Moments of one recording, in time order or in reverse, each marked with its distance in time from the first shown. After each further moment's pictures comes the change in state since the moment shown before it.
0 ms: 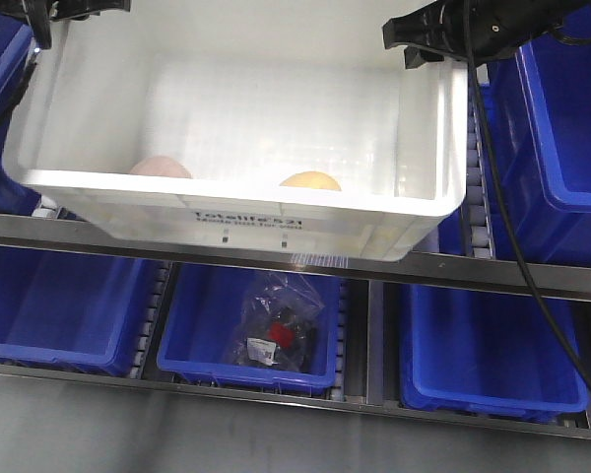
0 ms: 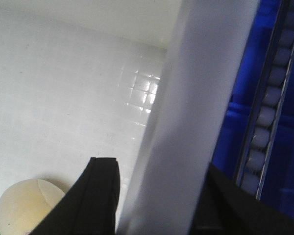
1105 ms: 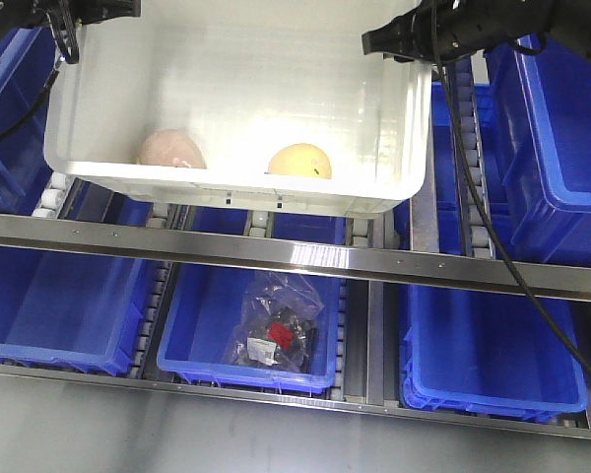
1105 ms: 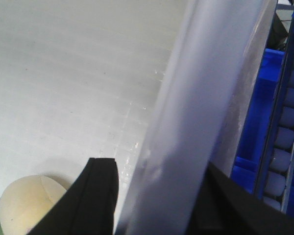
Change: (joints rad) left arm 0.057 0.137 0.000 0.048 -0.243 -0.035; right arm -0.012 0.146 0.001 0.022 -0.285 -0.092
